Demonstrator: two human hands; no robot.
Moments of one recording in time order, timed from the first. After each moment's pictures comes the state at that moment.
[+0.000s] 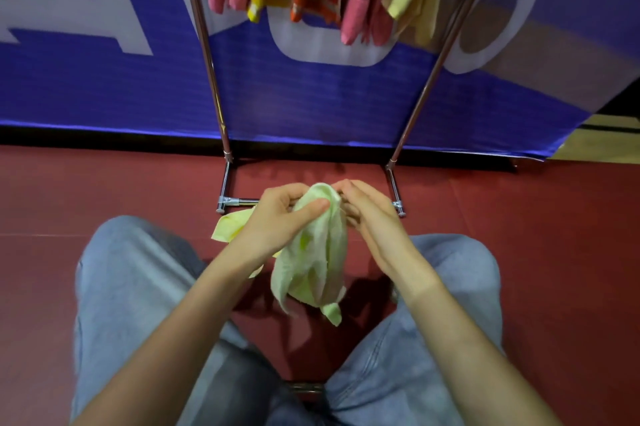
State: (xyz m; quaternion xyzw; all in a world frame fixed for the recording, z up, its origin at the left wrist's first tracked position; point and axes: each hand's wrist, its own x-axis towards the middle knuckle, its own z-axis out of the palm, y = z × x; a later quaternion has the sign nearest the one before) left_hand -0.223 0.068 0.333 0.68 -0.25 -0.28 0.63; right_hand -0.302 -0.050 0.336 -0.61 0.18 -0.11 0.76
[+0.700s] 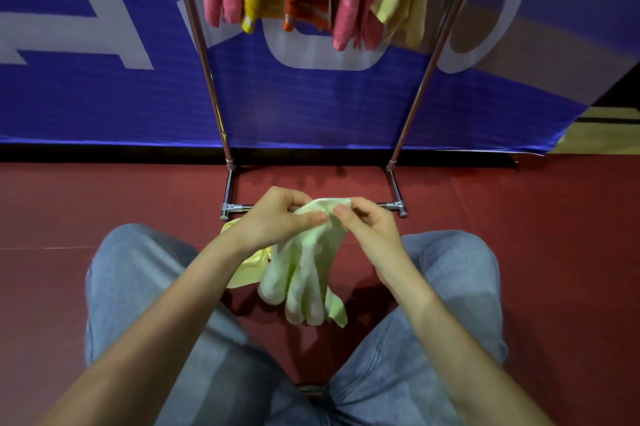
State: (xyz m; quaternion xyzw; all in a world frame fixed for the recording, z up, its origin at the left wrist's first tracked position) left_hand -0.209 0.070 0.337 0.73 -0.32 -0.34 0.50; right_hand -0.316 -0.048 0.313 -0.69 0.20 -0.19 0.67
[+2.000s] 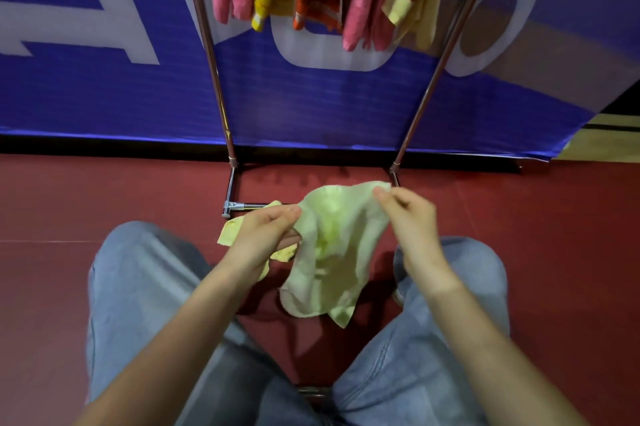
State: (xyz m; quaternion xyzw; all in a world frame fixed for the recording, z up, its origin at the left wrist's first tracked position) left_hand -0.214 0.081 0.298 0.64 -0.07 -0.34 0.69; right_hand -0.313 -0.077 0.319 -0.70 0.30 -0.28 0.59
